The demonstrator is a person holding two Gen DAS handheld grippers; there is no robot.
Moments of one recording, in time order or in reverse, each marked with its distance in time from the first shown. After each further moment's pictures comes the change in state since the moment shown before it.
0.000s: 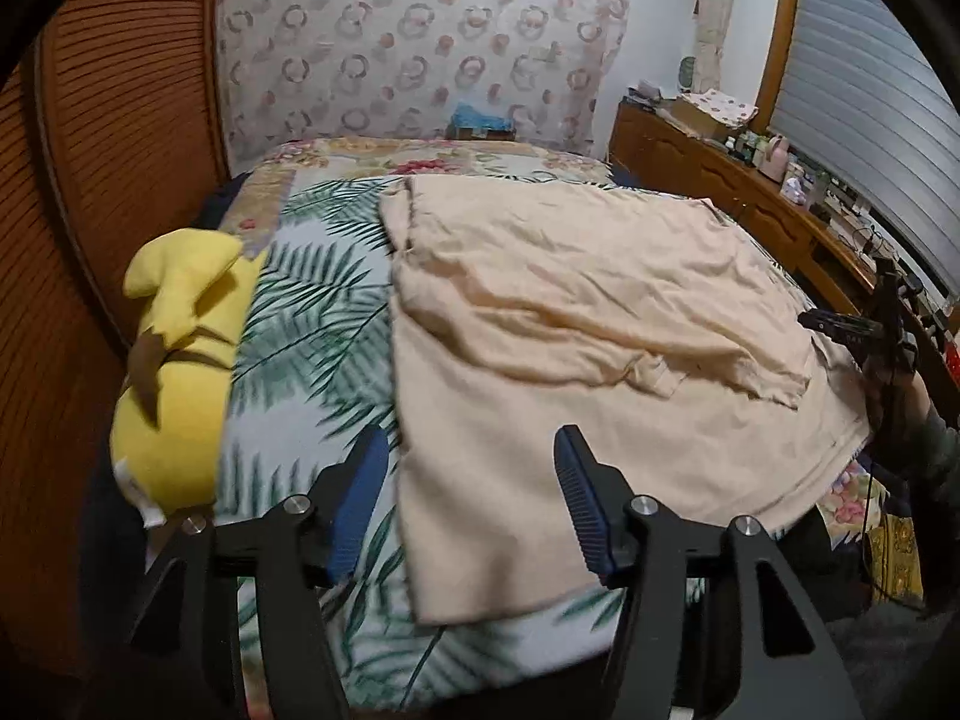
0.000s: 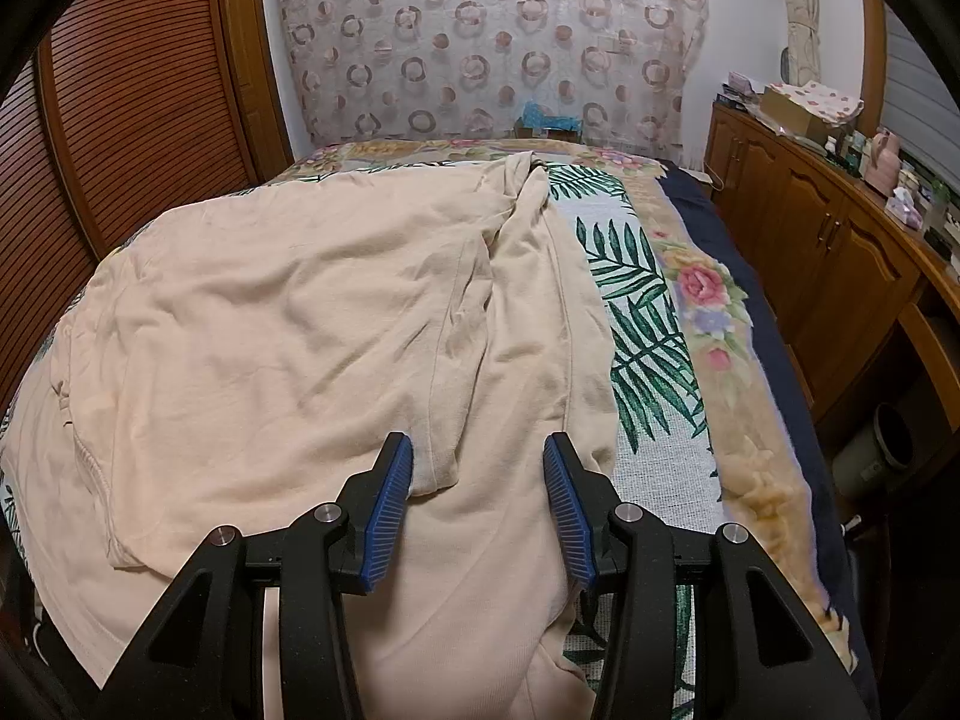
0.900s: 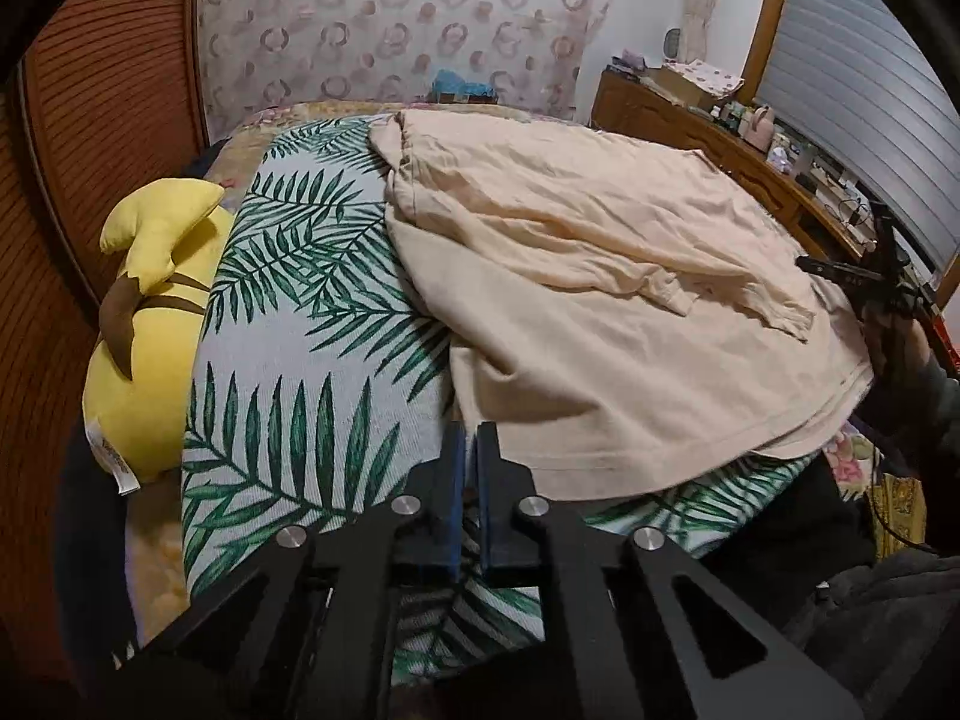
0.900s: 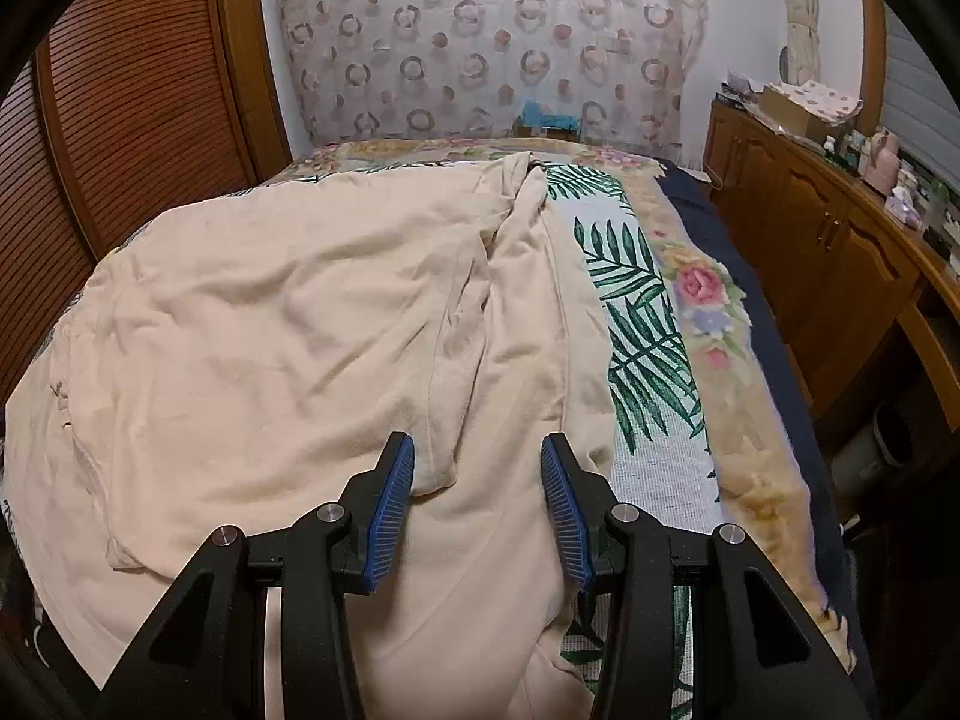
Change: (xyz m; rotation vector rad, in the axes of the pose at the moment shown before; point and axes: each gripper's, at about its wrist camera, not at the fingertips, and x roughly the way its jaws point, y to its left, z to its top) left arm 0.010 0.019 -0.039 0.015 0.073 -0.049; right arm 0.002 0.000 0.001 0.002 0.001 -0.006
